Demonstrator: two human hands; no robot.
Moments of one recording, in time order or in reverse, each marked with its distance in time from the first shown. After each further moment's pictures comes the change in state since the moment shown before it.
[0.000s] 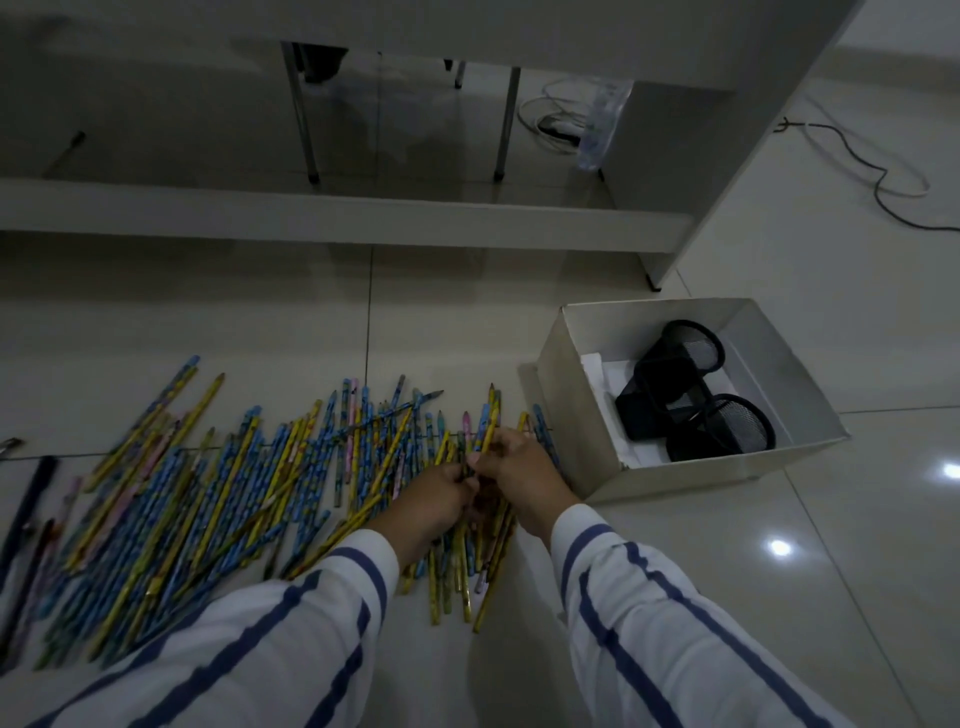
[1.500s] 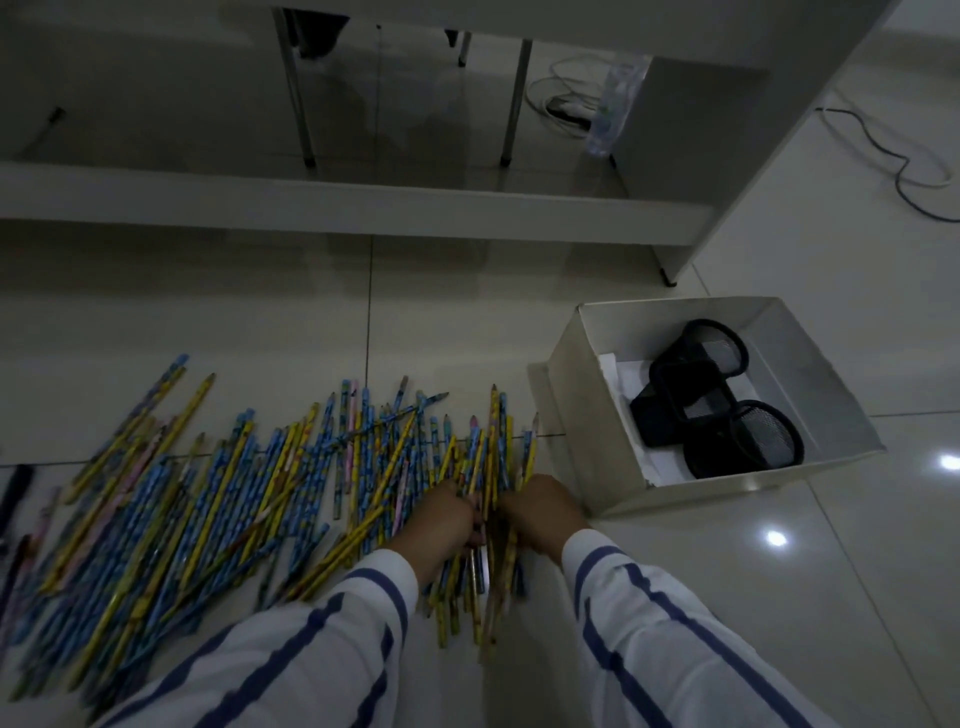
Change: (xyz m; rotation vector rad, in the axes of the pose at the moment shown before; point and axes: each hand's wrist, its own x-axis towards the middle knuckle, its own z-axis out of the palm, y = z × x) left_hand 0.032 -0.011 0.007 -0.115 0.089 -0.236; right_hand 0.017 0.027 -0.008 -0.535 0.057 0.208
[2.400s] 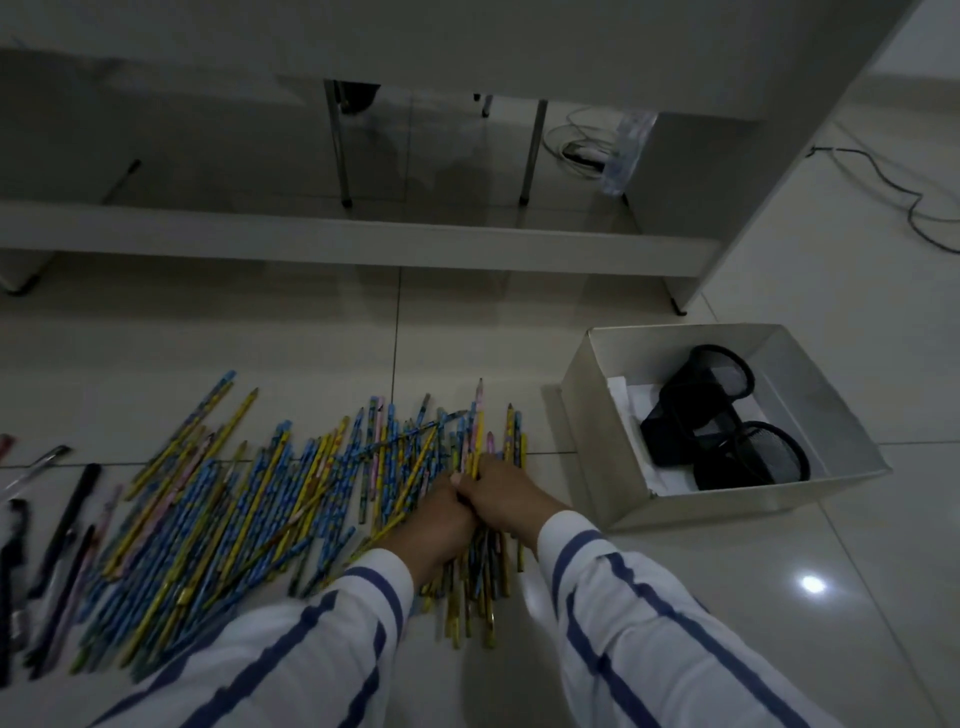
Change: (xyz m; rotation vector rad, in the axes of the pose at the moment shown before) left_hand -0.035 0.006 -0.020 0.199 0.067 0.203; right_hand -0.029 -0.065 0.006 -0.164 -0.140 -0.254
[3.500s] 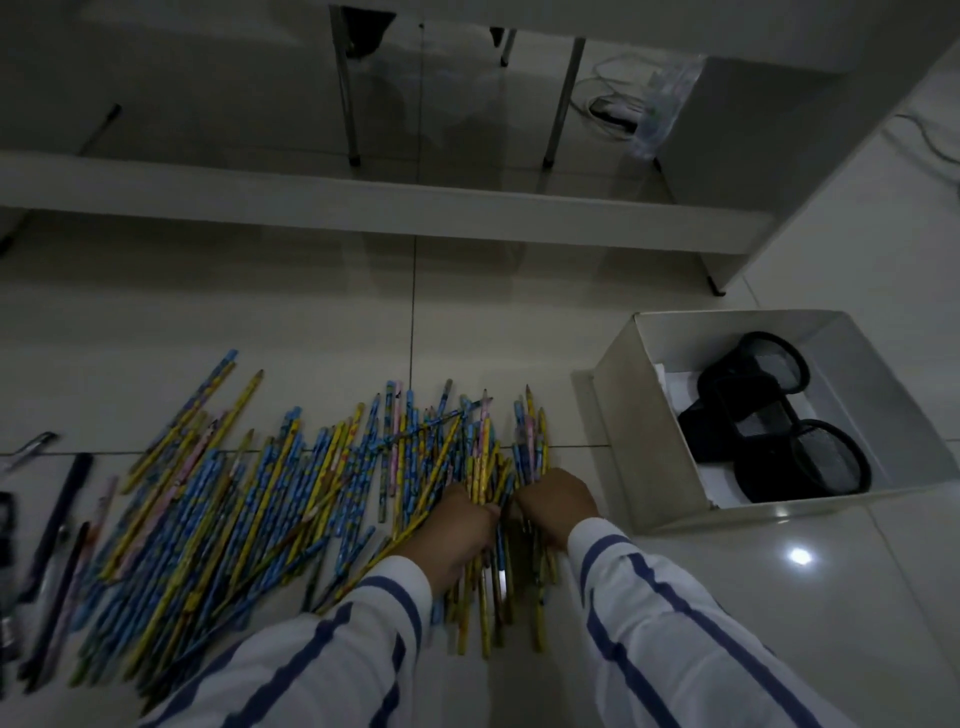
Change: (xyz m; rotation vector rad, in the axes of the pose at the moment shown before) left_hand 0.050 -0.039 -0.004 -0.230 -0.013 -0.185; right_hand 0.042 0.040 0.015 0.078 0.134 0.356
